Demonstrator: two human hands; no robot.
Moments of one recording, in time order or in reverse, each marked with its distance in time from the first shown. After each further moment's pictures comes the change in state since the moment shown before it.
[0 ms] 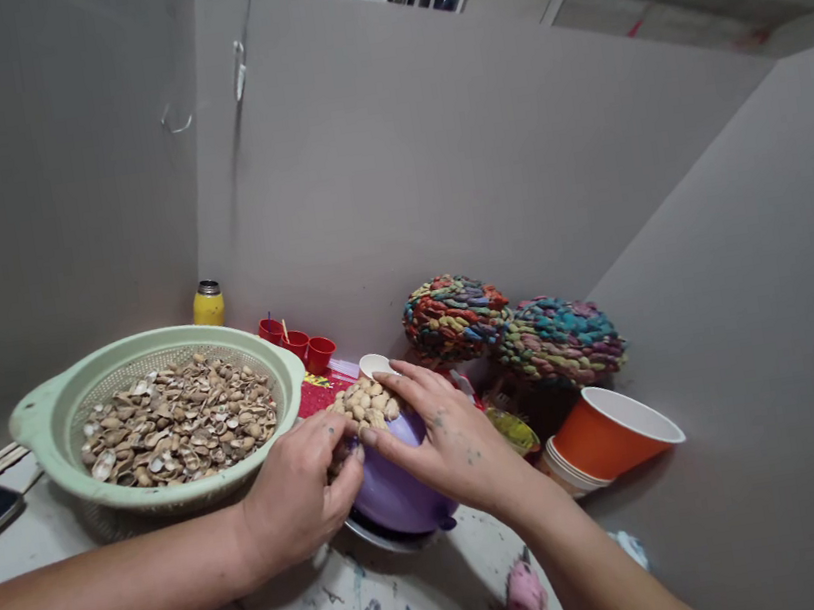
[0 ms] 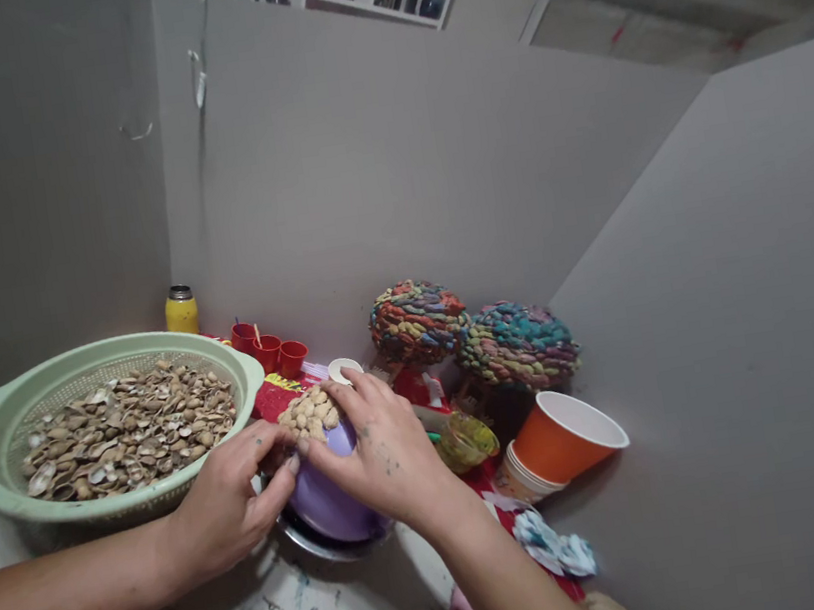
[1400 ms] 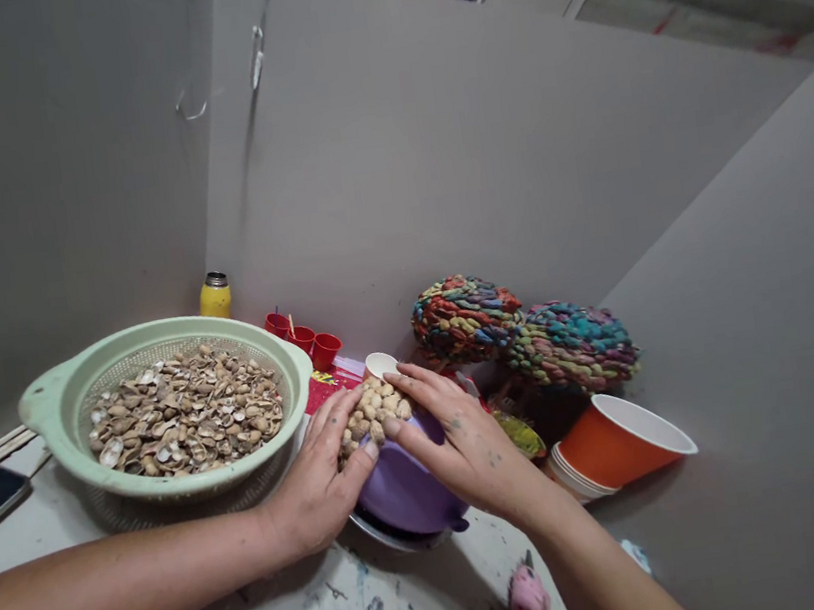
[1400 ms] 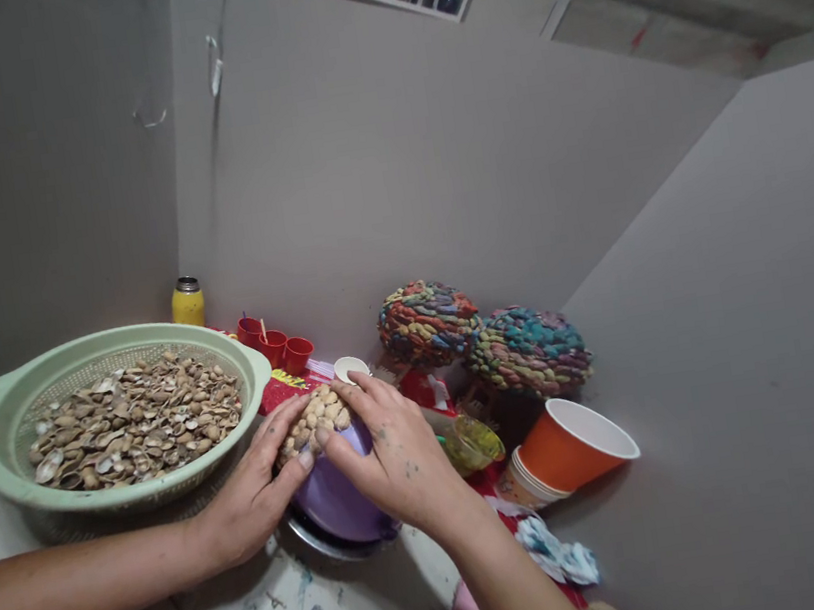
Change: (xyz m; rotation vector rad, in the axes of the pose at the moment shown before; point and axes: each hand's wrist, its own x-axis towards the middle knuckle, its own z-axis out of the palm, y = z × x) left_hand -0.009 -0.016 0.026 -0.368 -0.054 -0.276; right_hand -0.002 0.000 0.000 0.072 -0.039 0.027
